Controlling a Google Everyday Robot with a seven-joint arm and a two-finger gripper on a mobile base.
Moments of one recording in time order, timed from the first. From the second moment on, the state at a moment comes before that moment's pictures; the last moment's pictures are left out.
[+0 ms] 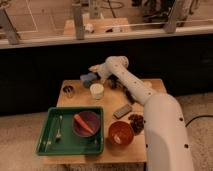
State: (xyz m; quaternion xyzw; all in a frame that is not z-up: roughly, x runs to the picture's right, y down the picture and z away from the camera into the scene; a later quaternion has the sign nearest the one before) arm -0.051 -0.094 0.981 0.02 -0.27 -0.34 0.90
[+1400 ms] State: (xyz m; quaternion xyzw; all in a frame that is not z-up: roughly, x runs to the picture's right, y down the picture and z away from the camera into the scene) arm -0.001 -0.106 0.927 0.08 -0.32 -0.23 0.91
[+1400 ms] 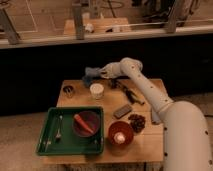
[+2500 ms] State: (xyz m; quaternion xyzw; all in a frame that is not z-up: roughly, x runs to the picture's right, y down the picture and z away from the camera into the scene) arm 0.052 0.017 0.769 0.09 -0.34 -0.44 0.83
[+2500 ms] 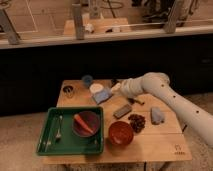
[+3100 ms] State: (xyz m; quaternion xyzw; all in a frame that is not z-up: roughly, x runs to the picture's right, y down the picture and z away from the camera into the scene) arm 0.047 0.024 0.763 0.09 -0.35 -0.50 0.79
